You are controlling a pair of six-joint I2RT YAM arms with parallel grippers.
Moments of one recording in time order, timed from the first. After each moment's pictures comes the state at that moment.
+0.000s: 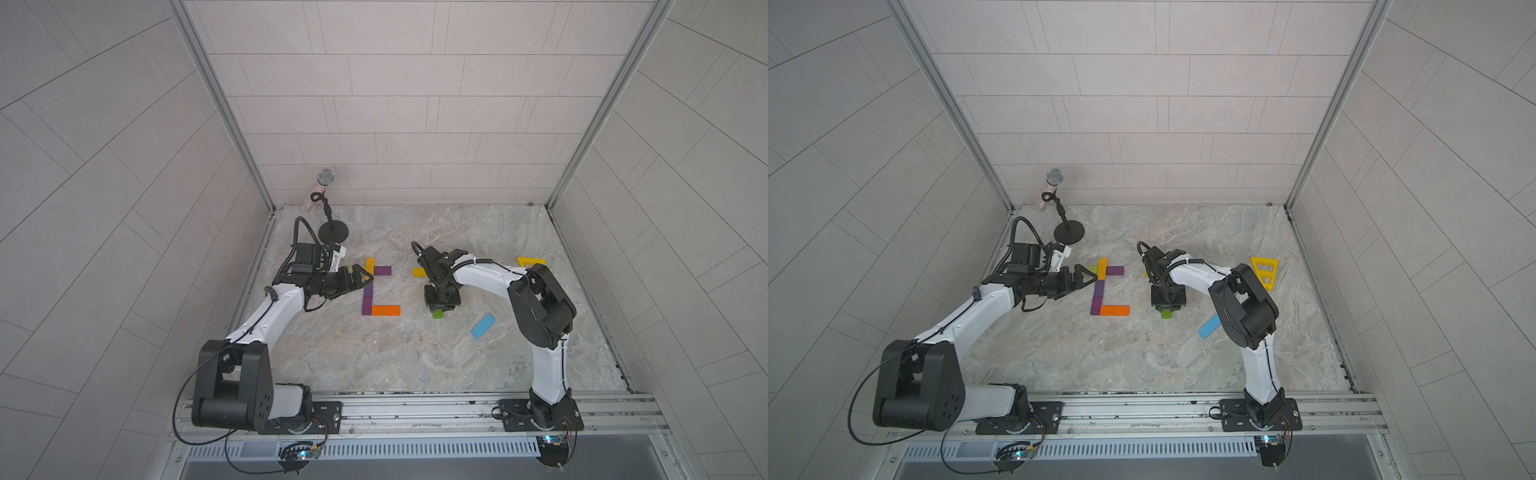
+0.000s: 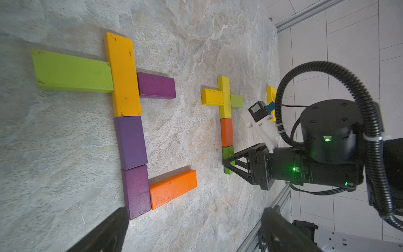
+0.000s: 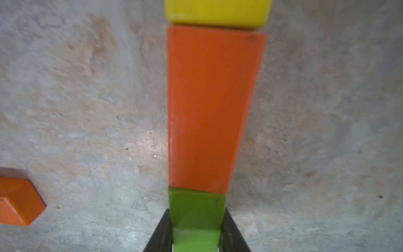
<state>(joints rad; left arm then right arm) -0.07 1.35 0.84 -0.42 0.71 -0.36 0.60 1.99 1.40 -0.91 -0.08 0.63</state>
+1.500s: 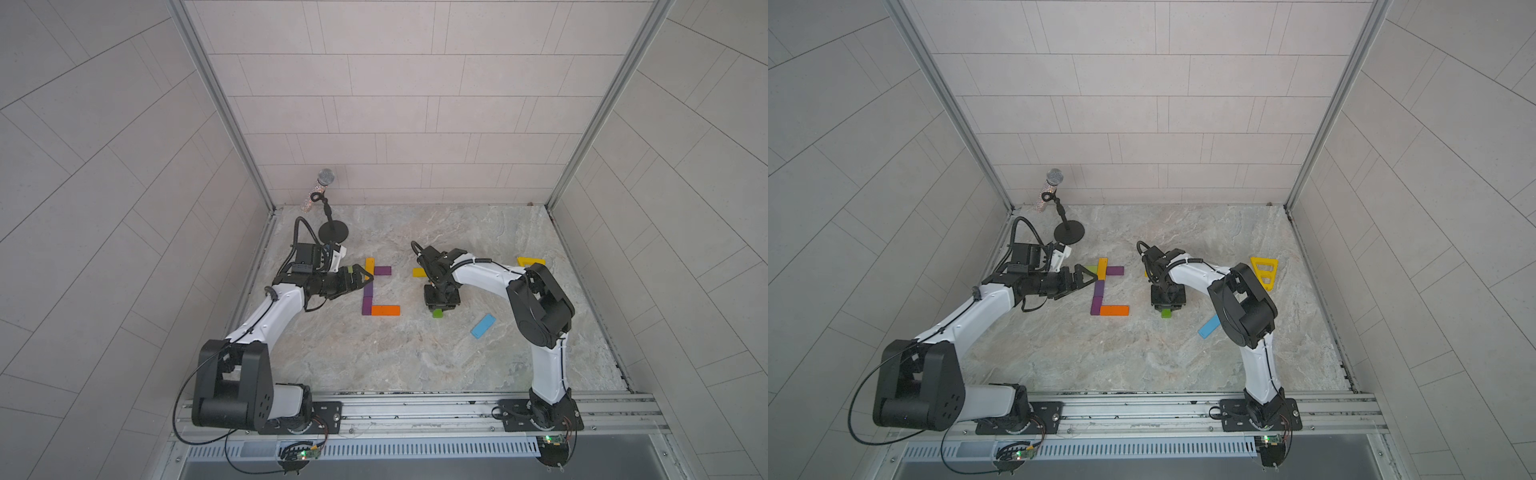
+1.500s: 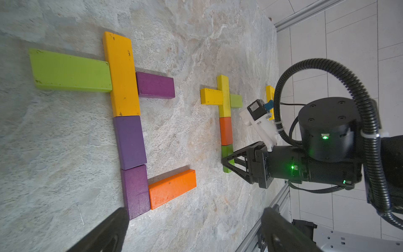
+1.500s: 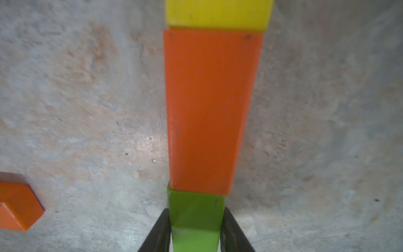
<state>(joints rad) -0.07 1.35 0.84 -0.42 0.72 -0.36 0.60 2.00 1.41 -0.92 -0.07 0.62</state>
